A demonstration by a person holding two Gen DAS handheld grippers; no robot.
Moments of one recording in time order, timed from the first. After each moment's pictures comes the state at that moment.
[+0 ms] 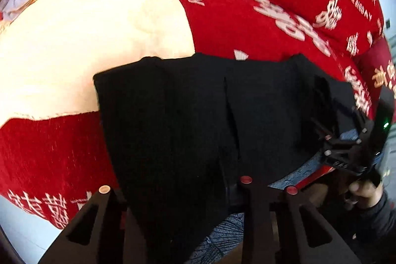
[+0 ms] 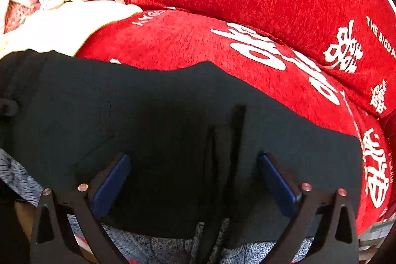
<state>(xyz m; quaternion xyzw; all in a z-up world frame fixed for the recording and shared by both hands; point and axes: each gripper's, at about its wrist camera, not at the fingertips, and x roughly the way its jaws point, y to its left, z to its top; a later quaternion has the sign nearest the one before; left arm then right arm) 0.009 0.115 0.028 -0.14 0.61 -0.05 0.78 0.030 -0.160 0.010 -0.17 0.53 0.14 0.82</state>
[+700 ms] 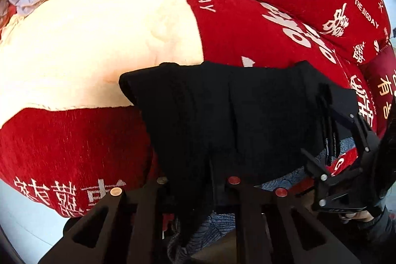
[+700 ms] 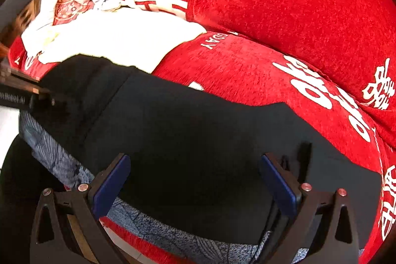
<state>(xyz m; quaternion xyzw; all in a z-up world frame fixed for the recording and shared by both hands) -0.007 0.123 0.045 -0.15 0.60 -0.02 0.79 -0.004 -0.100 0.031 -0.17 0.49 0.26 0.81</state>
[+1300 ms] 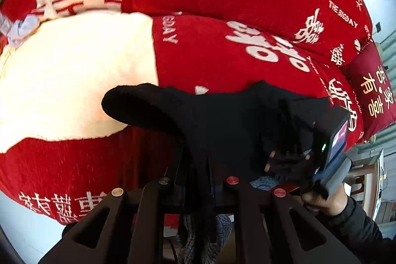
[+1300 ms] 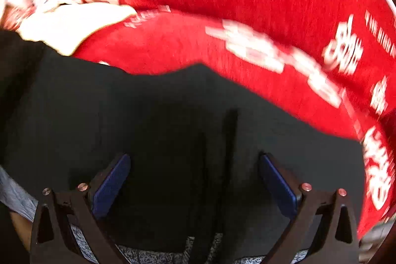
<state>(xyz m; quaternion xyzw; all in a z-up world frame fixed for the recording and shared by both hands) 0.010 0.081 0.111 -0.14 0.56 -0.06 0.82 0.030 -0.158 0.003 -0.20 0.51 0.14 0.82</state>
